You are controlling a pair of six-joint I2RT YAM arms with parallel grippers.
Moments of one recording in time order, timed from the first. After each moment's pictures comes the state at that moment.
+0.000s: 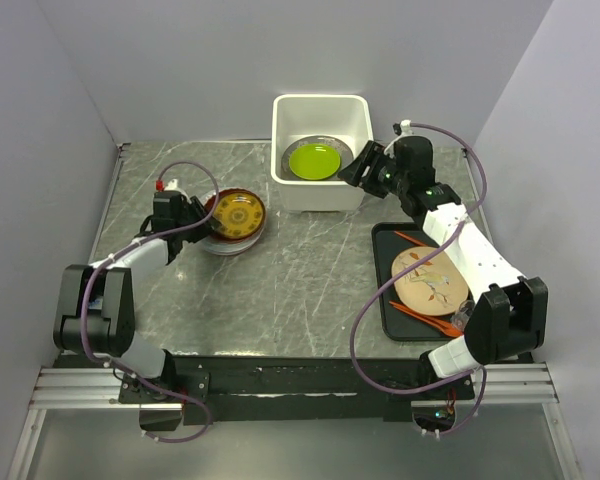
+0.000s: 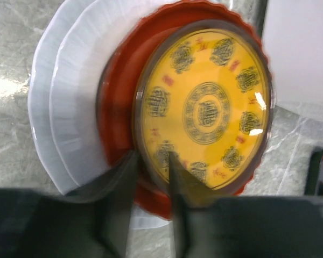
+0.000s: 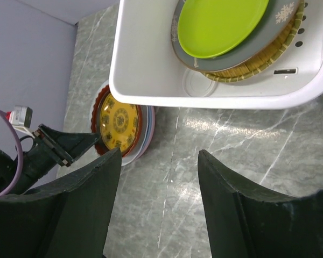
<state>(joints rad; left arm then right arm) -0.08 1.52 0.79 0.11 0.18 -0.61 0.26 1.46 1.28 -0.25 -0.25 0.64</state>
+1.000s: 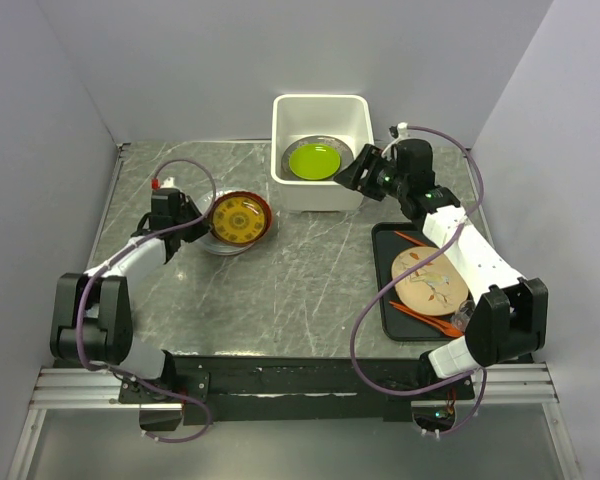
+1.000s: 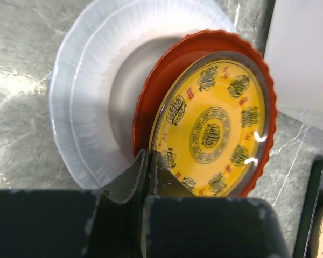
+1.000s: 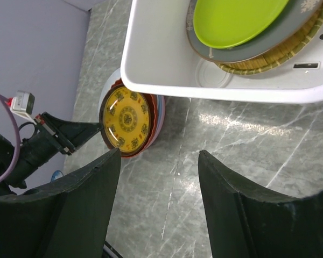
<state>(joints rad) -0.08 1.47 0.82 0.02 0.13 -0.62 0.27 1.46 1.25 -0.22 -0.32 0.64</state>
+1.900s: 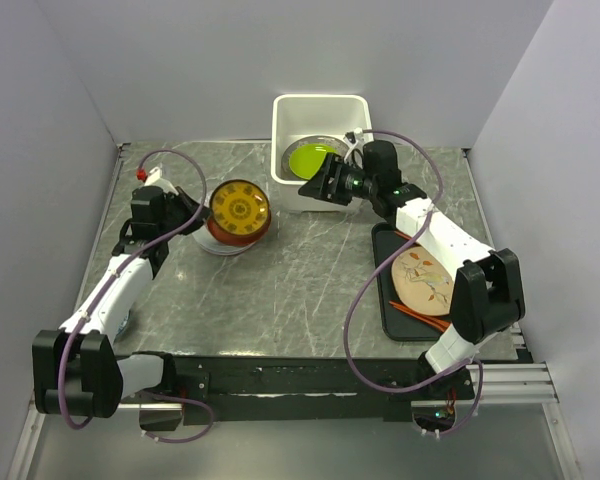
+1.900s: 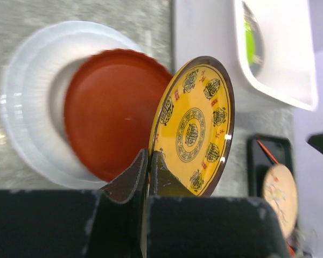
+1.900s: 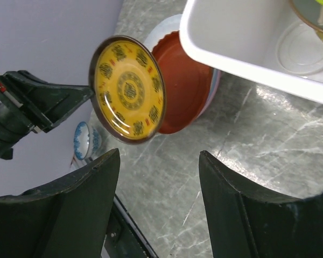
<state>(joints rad) -0.08 1.19 0.80 -0.02 0.22 -0.63 0.39 1.62 1.30 -0.11 -0.52 0.65</state>
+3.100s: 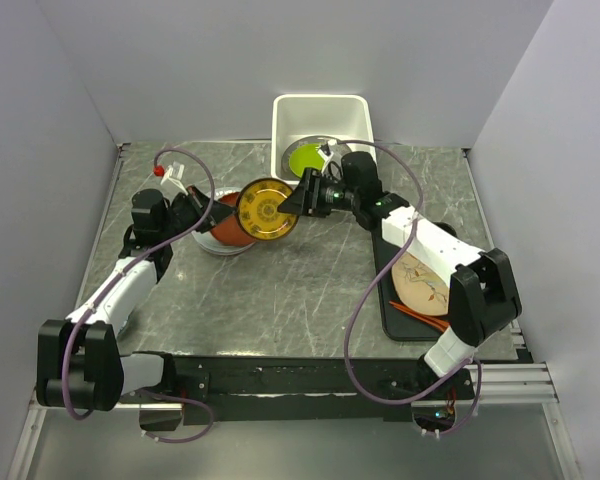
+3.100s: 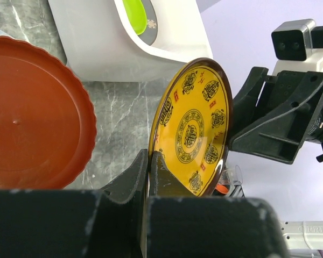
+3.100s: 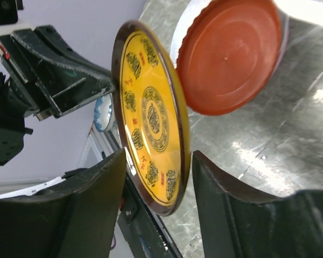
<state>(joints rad) -0.08 1.23 0.72 0.31 0.64 -0.78 0.51 1.62 1.25 -0.04 -0.57 0.68</state>
